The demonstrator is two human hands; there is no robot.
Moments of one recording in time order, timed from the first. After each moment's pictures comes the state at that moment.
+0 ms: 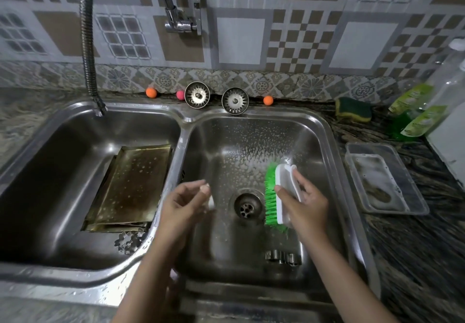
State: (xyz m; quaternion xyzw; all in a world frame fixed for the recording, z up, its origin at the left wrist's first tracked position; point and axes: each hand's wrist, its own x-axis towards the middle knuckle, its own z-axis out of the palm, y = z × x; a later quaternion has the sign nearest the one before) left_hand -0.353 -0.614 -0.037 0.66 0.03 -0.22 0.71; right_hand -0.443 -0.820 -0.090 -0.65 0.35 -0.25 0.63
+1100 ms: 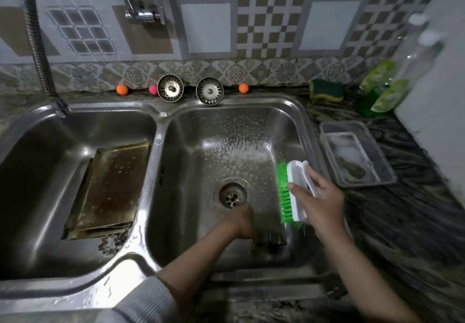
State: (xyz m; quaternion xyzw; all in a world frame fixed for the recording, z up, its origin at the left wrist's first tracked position) left_hand -0.388 -0.717 -0.115 0.85 -0.33 -0.39 0.11; right_hand -0.494 -0.848 -0.080 -0.66 0.40 -0.27 0.58
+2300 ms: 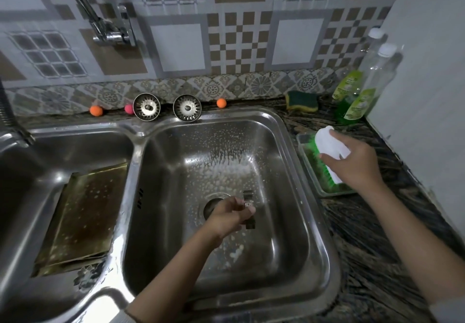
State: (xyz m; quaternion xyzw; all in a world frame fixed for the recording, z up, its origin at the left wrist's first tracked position) left_hand -0.372 -0.739 -0.114 0.69 -0.11 -0.48 0.53; right_hand -0.502 -0.990 -0.030 -0.83 0.39 -0.23 0.33
